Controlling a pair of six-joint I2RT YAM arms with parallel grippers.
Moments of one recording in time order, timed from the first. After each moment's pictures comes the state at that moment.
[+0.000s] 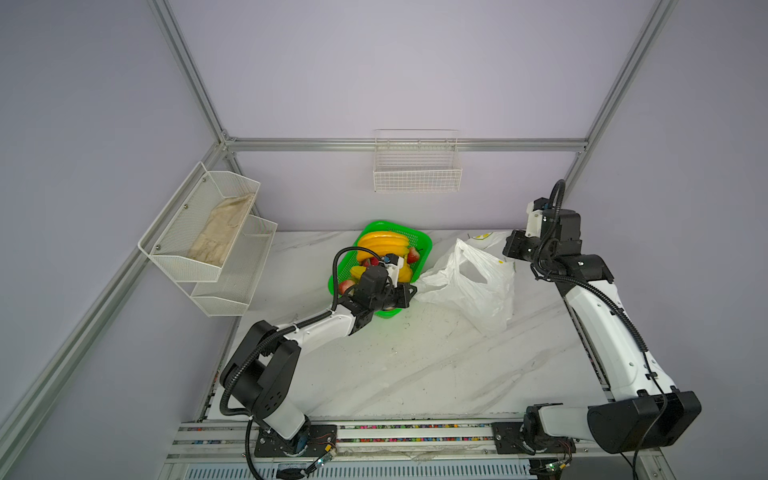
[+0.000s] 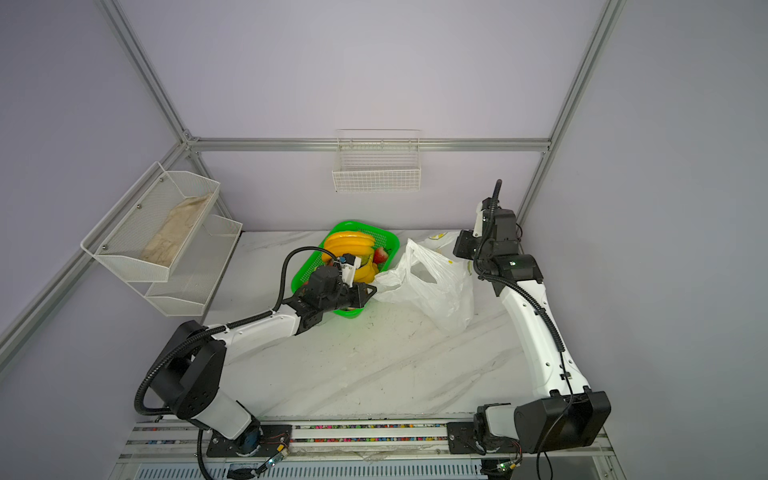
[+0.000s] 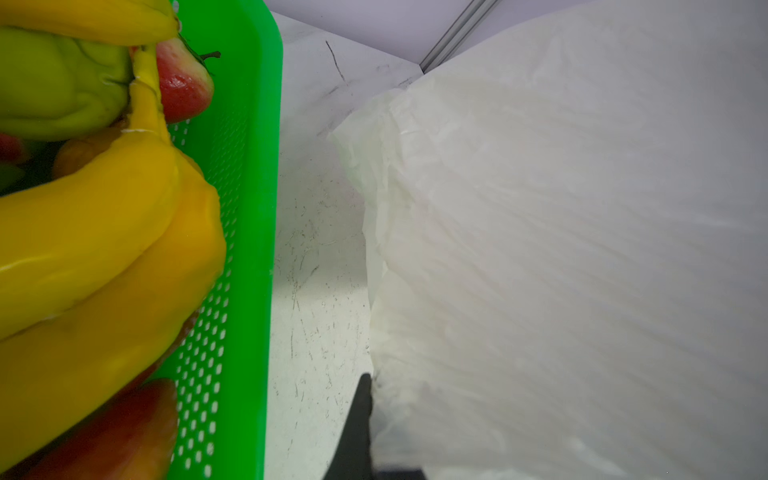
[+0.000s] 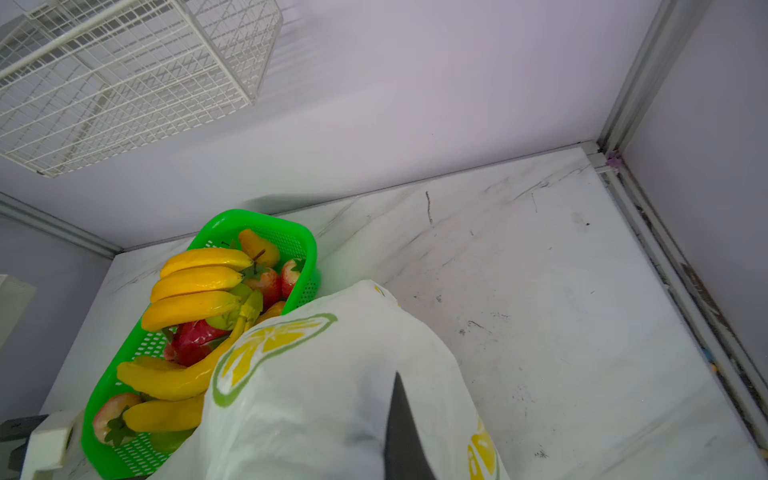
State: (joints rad) left arm -0.60 1.59 0.97 0.16 0.29 -0.55; right arm 0.13 1.34 1.45 -0.63 -0.10 0.32
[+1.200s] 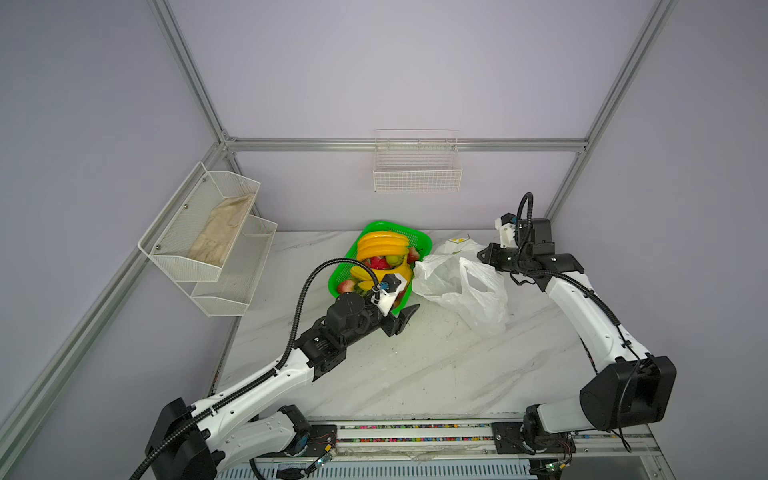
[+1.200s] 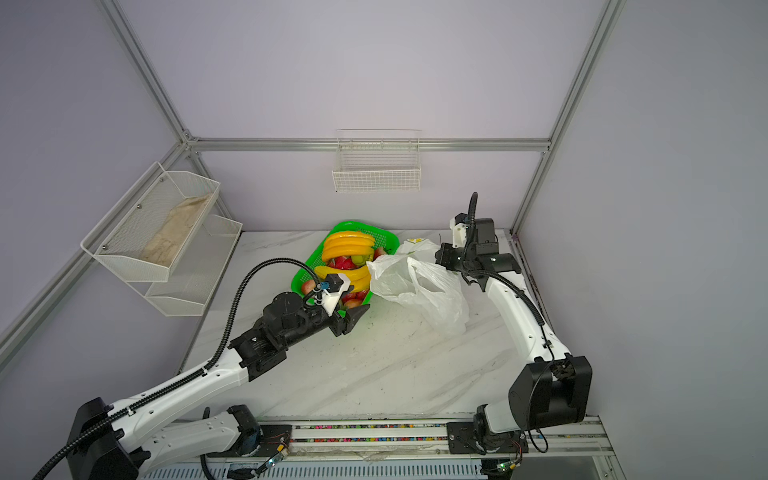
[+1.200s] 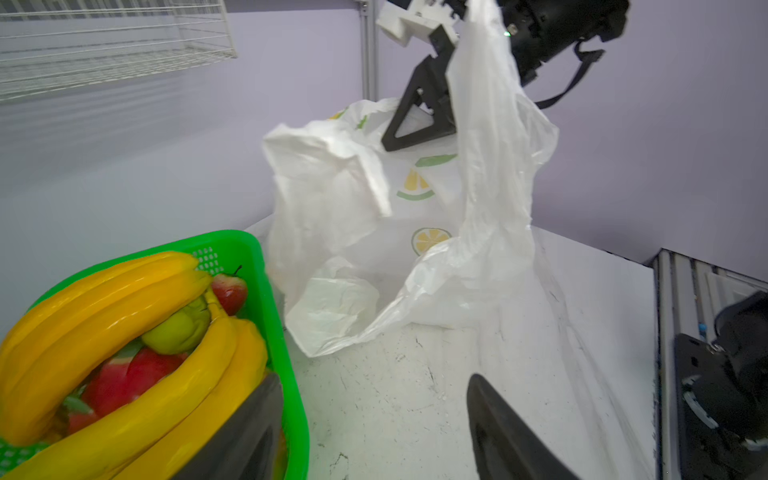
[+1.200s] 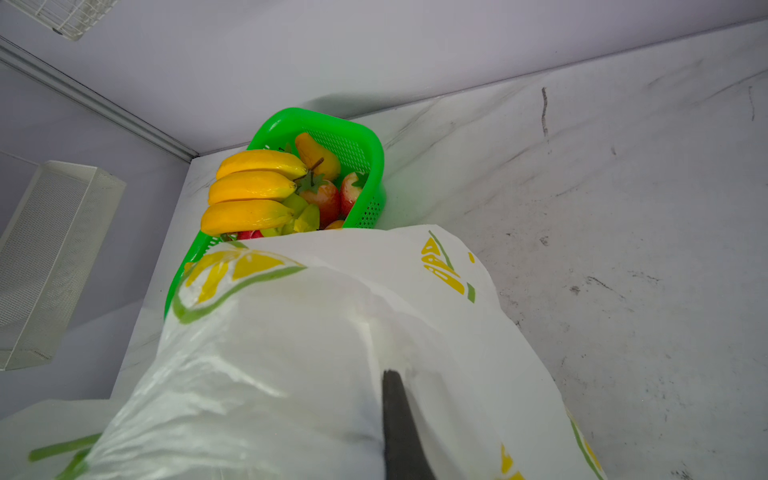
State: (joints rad) left arm -0.79 1.09 0.77 0.13 0.13 0.09; right arm 0.16 1.44 1.36 -0.59 -0.34 0.32
